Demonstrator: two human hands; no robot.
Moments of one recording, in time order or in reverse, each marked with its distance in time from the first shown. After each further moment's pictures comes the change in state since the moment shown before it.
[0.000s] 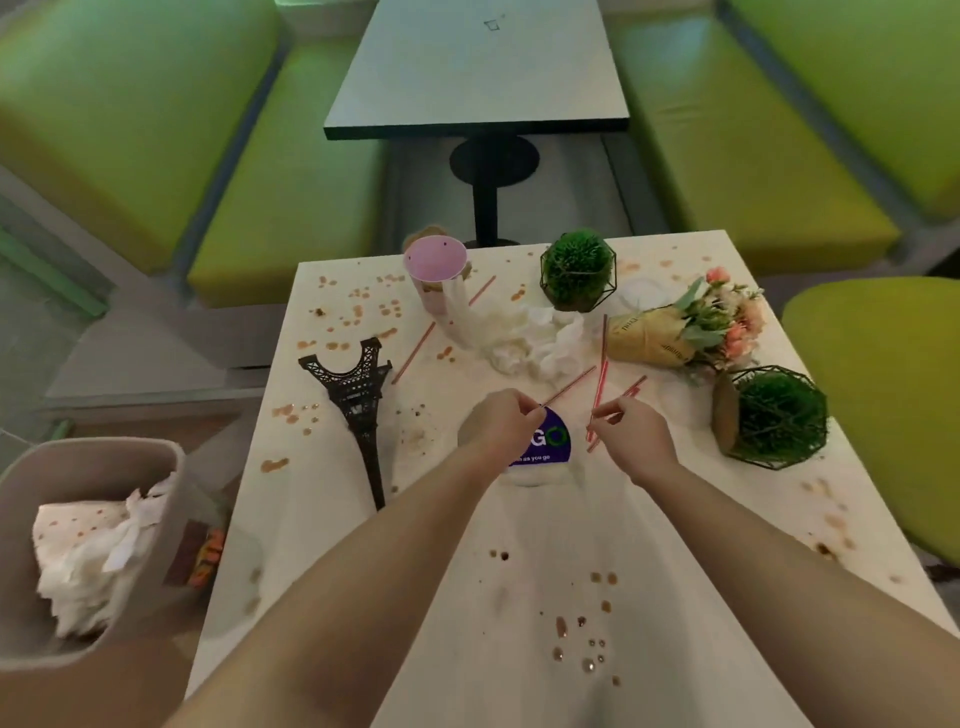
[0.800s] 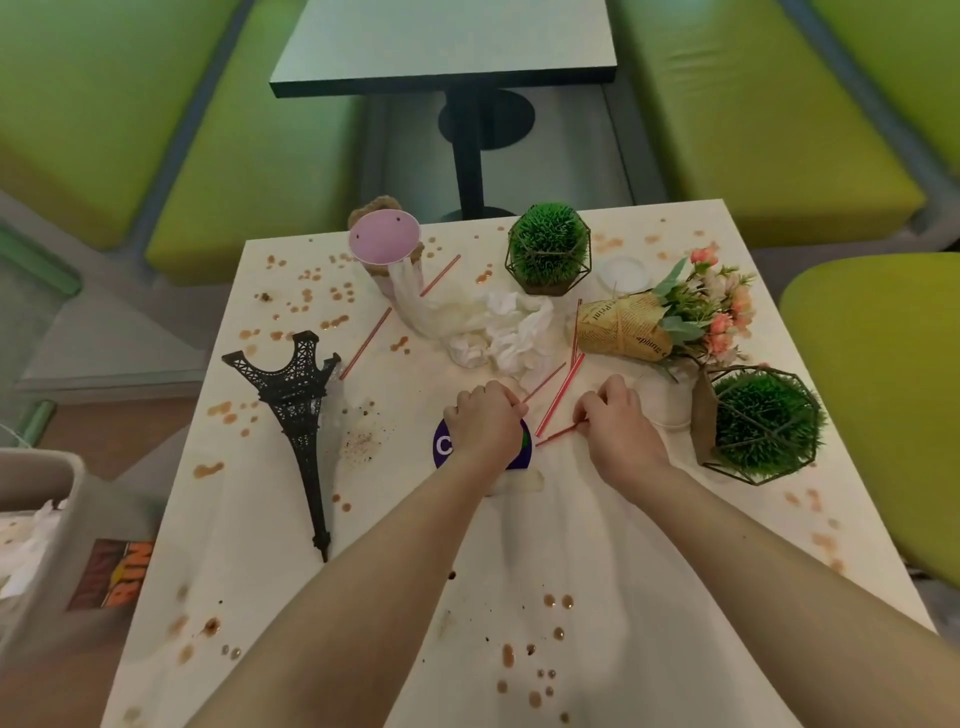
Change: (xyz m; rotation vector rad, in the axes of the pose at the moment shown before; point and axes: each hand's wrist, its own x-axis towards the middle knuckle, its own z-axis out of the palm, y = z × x) left_hand 0.053 0.019 0.069 0.273 0.115 -0.074; right_hand 0.052 0.047 -0.010 -0.575 -0.114 -0.389
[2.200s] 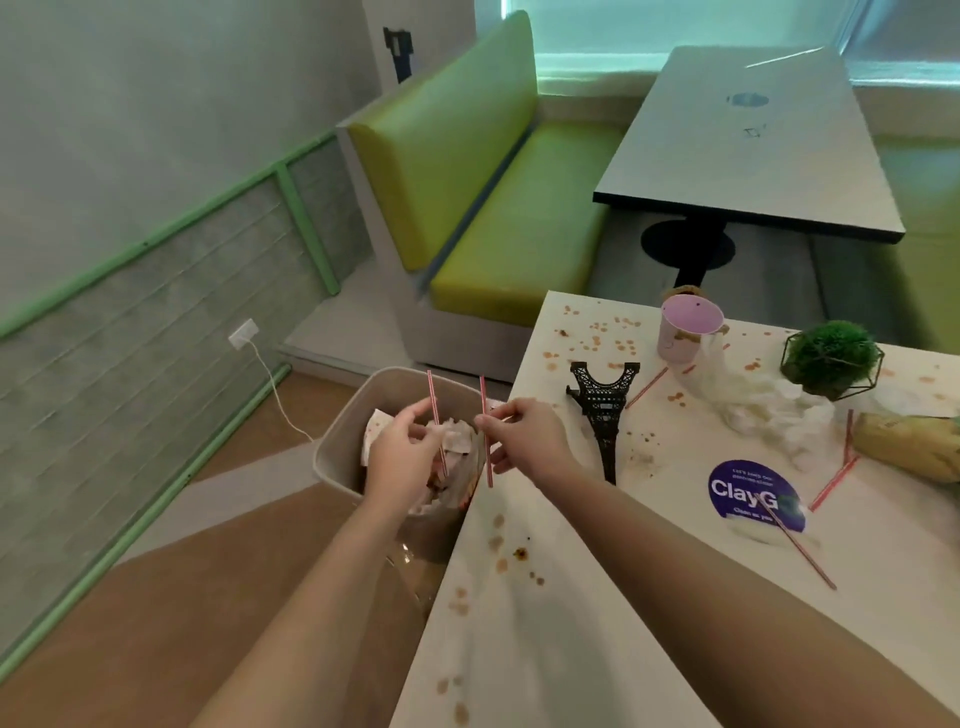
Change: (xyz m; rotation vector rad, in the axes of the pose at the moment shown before) left_hand -0.203 -0.367 -0.214 -0.831 0.524 -0.213; right_hand -0.116 -0.445 0.022 0.900 -0.262 -0.166
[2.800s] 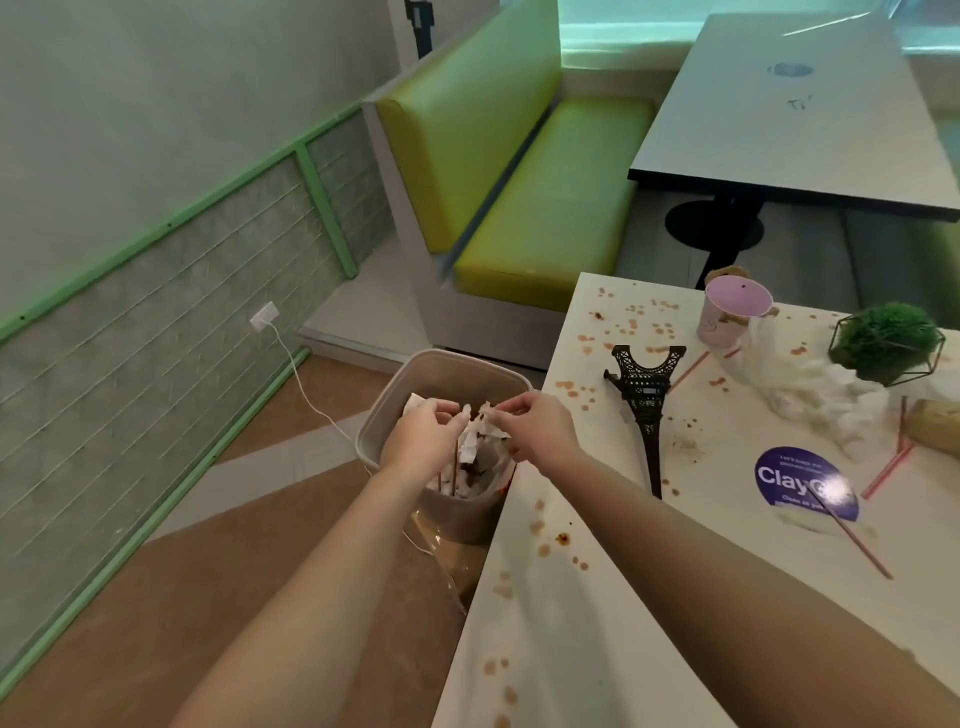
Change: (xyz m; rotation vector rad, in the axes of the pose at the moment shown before) left_hand 0.033 -0.025 -0.034 0.340 -0.105 -0.114; right_hand 0.014 0.004 0.055 -0.147 0.029 0.025
